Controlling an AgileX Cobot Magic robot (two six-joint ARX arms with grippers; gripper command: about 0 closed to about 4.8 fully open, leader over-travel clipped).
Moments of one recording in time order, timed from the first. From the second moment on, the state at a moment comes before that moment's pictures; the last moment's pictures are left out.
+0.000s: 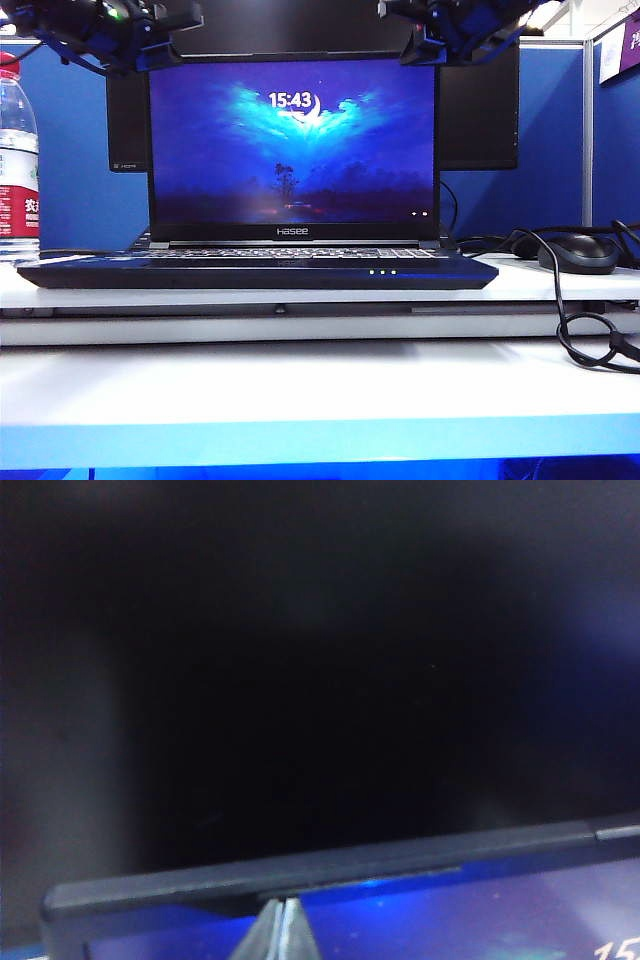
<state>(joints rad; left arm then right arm) -0.24 1.62 1.14 0.62 0.09 -0.04 0.33 1.63 1.28 0.35 -0.13 0.02</state>
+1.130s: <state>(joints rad) -0.23 1.64 1.26 0.50 0.21 -0.13 0.31 1.68 1.42 0.21 -0.19 0.06</state>
